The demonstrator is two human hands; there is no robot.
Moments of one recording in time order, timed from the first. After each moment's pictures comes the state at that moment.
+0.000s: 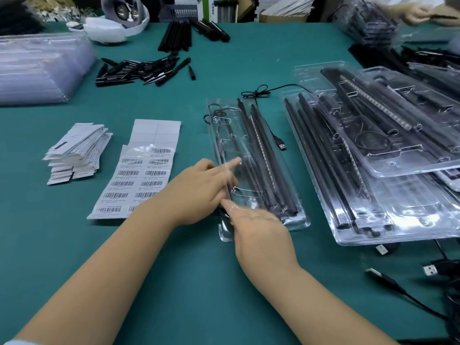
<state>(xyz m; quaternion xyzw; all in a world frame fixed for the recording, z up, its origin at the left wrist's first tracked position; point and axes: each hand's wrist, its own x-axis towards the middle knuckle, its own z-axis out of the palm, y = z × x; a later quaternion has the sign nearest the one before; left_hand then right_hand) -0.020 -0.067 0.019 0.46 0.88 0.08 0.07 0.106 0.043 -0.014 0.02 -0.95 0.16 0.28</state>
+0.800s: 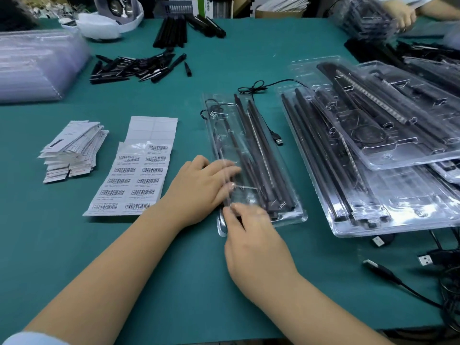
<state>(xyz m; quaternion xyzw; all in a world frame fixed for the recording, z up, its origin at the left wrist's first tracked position) -0.018 -0.060 -0.001 0.43 0.90 0.02 -0.02 0.123 0.030 -0.012 0.03 -0.99 0.04 0.12</state>
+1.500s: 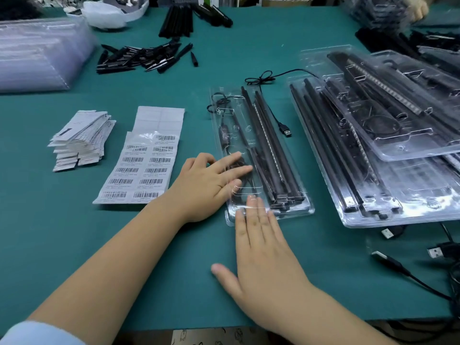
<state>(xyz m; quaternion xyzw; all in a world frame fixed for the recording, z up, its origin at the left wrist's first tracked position) -0.013 -0.072 -0.011 0.42 0.90 0.07 0.03 0.148 0.022 0.006 0.01 -0.99 0.09 -0.06</state>
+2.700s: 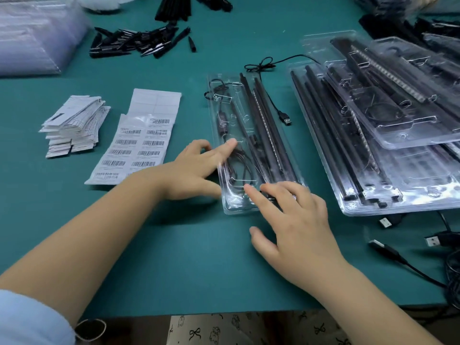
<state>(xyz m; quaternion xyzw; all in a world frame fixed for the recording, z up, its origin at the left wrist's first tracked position) -0.035 -0.089 0.001 0.44 0.86 0.13 0.23 0.153 0.067 0.001 -0.01 -0.98 0.10 0.16</state>
